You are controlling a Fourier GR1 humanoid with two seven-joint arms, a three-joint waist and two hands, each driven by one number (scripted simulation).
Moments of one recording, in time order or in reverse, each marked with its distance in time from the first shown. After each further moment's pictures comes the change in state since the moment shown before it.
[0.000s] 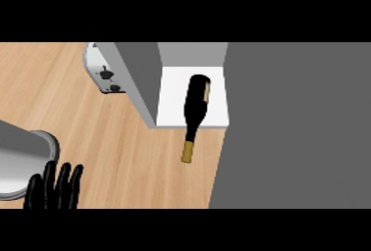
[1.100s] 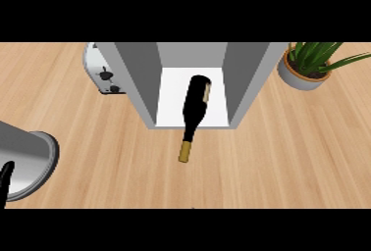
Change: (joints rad) left arm 0.237 0.200 0.405 -0.044 0.226 -0.307 -0.008; right arm -0.091 0.088 0.522 -0.013 0.276 -0.276 0.025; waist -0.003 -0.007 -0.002
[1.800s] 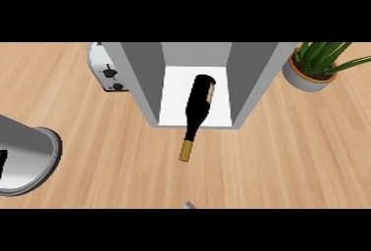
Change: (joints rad) left arm -0.032 -0.001 0.103 0.031 0.089 -0.131 0.069; right arm -0.358 -0.134 0.088 0.042 0.139 -0.328 0.048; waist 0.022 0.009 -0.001
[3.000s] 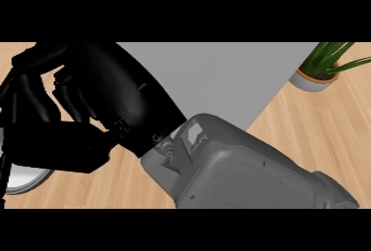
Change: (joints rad) left arm -0.058 -0.102 0.003 0.027 -0.065 0.018 0.072; right arm -0.816 0.148 -0.364 0.834 -0.256 -0.073 -0.201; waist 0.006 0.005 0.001
